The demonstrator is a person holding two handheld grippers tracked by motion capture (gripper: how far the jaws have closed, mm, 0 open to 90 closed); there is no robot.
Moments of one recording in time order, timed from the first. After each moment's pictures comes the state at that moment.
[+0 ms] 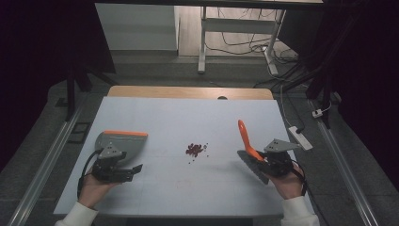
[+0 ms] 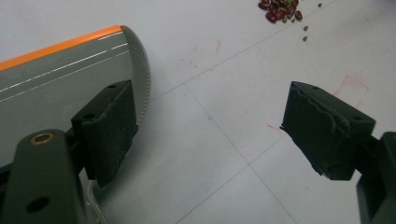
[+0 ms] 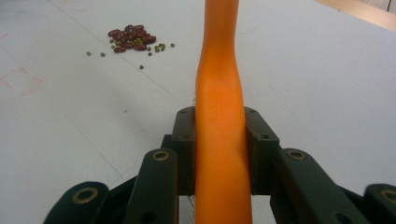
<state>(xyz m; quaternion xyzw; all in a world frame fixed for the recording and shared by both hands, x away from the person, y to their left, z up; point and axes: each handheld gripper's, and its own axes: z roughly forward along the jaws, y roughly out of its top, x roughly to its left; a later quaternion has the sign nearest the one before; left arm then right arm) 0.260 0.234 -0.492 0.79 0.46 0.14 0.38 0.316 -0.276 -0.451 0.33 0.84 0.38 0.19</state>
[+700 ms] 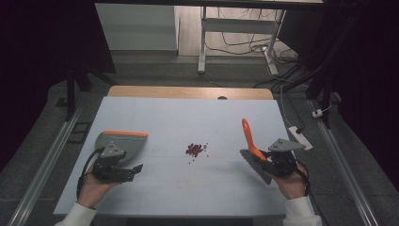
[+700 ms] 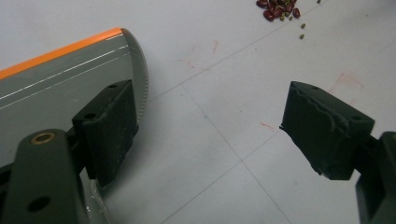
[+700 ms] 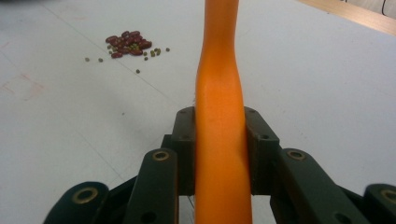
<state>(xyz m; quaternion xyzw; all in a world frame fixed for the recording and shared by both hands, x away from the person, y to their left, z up) 0.256 0.226 -0.476 0.80 0.46 0.15 0.35 0.316 -0.285 -0.446 0.34 0.84 0.38 0.19</state>
